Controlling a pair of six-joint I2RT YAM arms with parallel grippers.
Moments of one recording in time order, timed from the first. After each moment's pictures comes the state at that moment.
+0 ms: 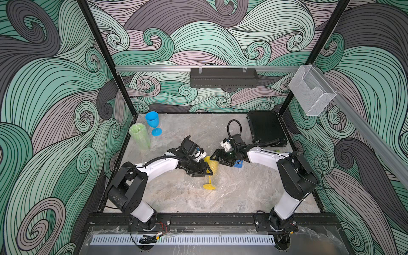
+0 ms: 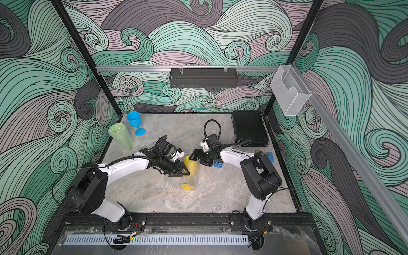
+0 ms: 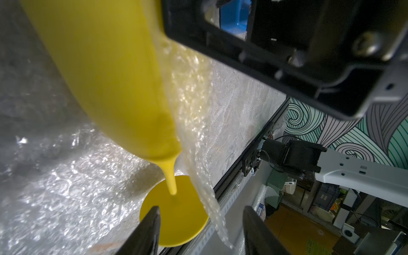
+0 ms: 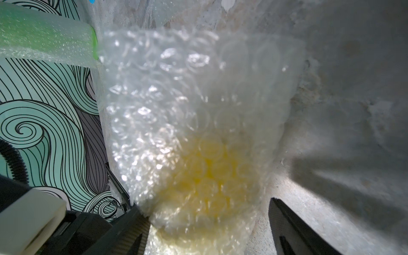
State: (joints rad) left arm -0.60 1.55 0.92 -0.49 0.74 -0.54; right arm 0.52 1.75 0.99 -0.24 -0.53 0.66
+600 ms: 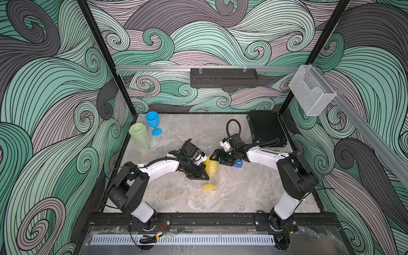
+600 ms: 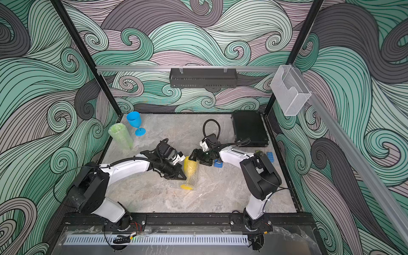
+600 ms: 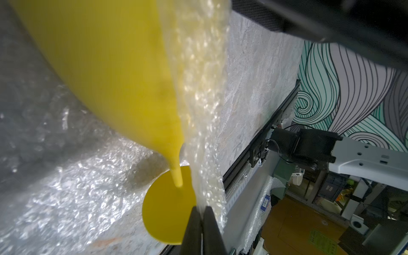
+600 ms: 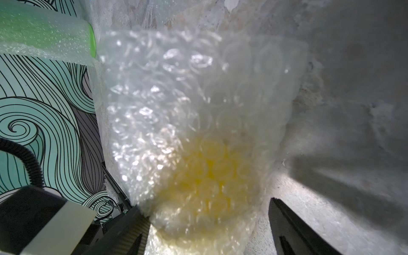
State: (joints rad) left arm -0.62 1.55 0.88 -0.51 0.73 -0.51; right arm 0.53 1.75 1.00 -0.27 -0.52 0.64
